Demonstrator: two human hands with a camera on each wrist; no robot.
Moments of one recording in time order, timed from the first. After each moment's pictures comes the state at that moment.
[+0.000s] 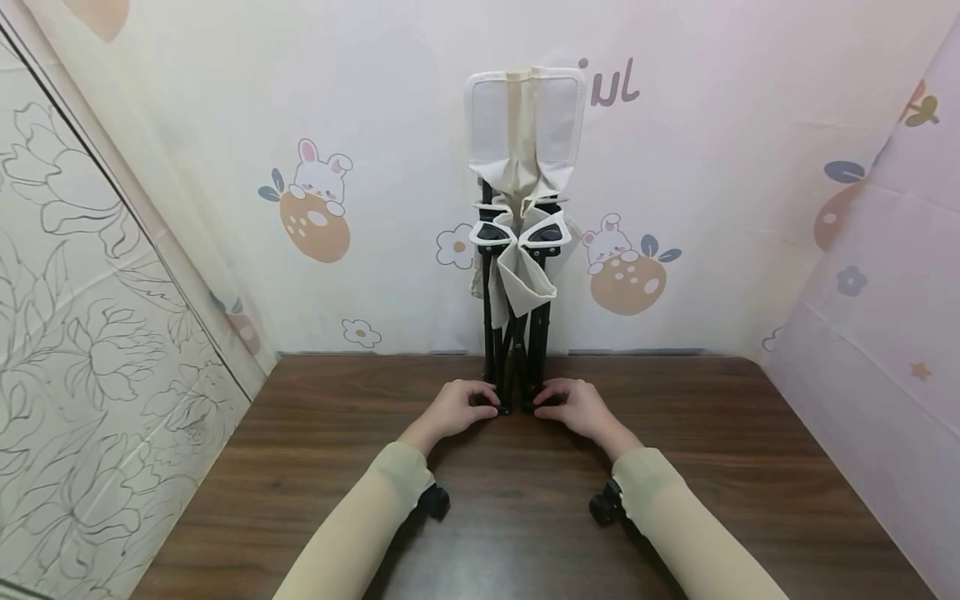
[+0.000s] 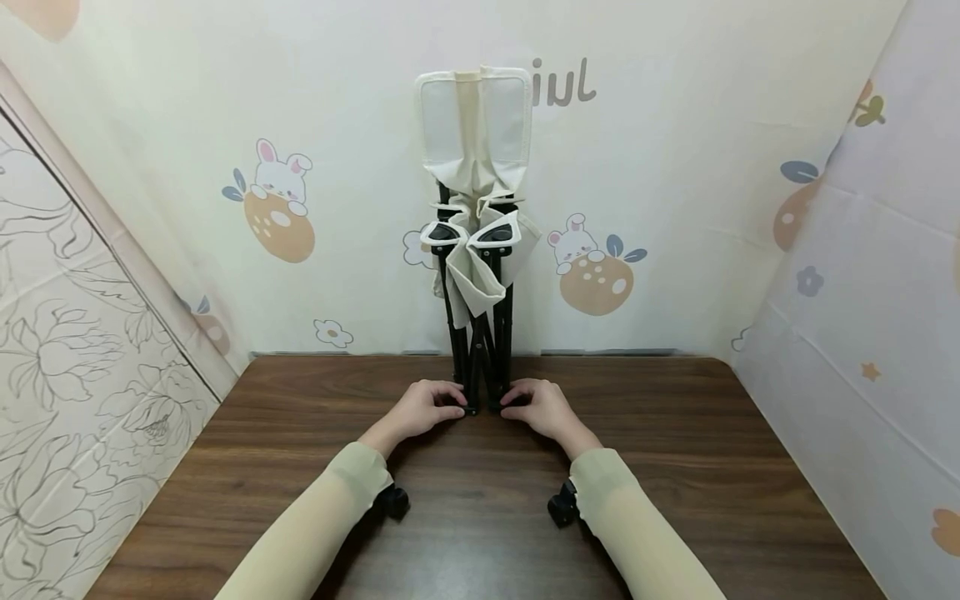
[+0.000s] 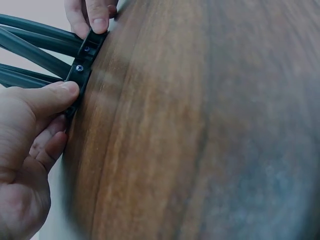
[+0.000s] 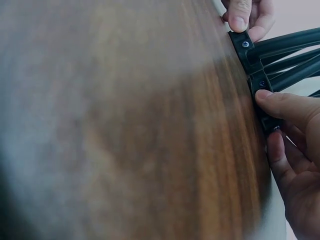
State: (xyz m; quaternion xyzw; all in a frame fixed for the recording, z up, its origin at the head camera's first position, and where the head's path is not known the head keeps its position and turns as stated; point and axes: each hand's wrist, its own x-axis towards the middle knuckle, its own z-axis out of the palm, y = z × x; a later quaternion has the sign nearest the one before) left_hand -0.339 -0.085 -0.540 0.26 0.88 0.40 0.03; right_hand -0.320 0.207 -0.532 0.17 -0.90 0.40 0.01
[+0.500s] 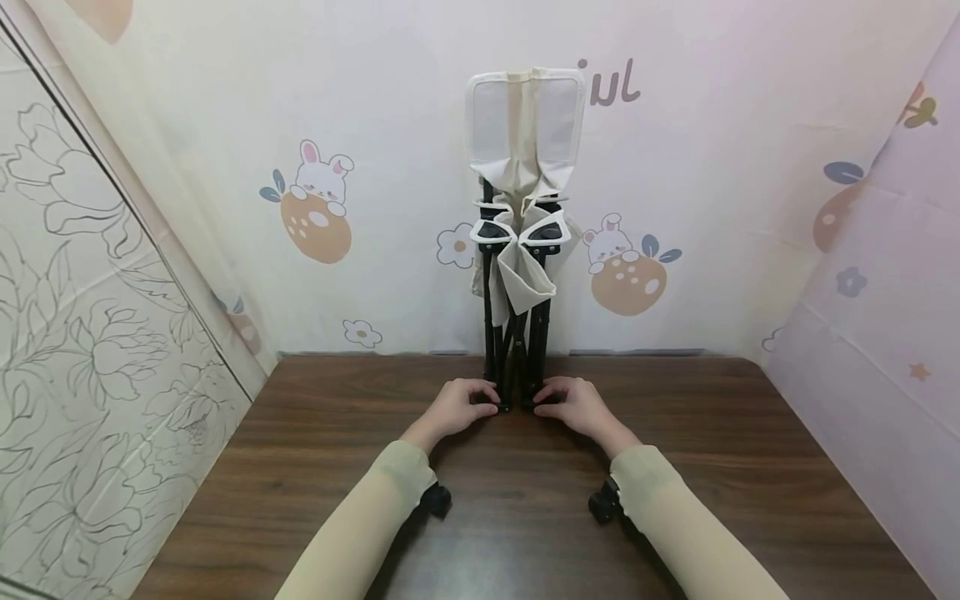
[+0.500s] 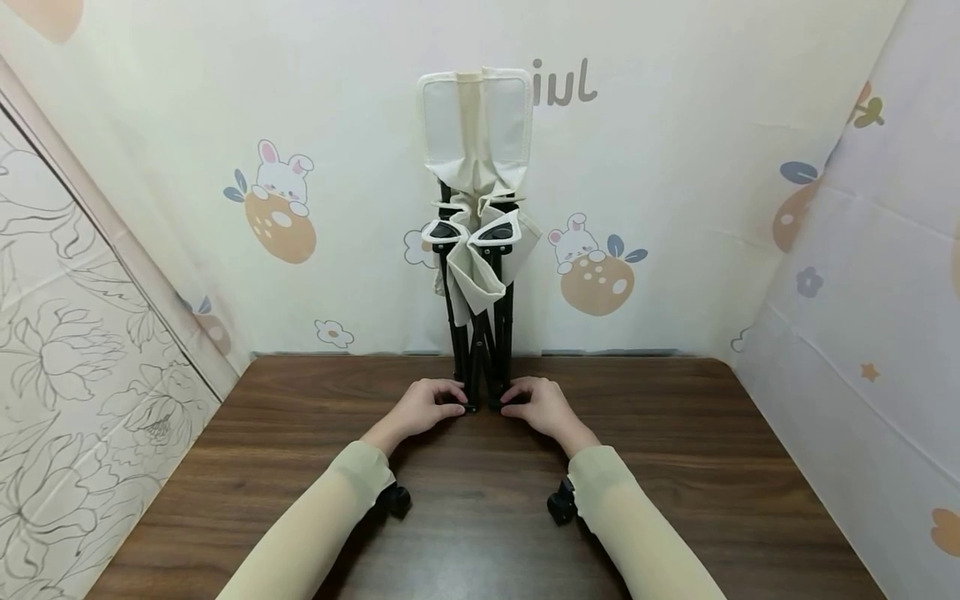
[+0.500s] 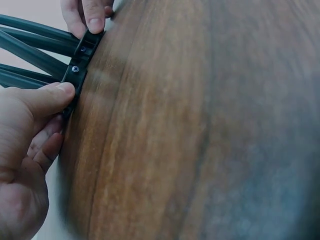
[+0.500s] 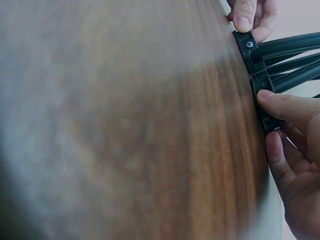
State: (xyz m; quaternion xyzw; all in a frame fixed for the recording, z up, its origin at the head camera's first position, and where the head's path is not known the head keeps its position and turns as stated) left_hand -0.342 -0.083 -0.541 0.25 0.88 0.40 0.02; right_hand -0.325 0.204 -0.536 0.17 -0.90 0.39 0.02
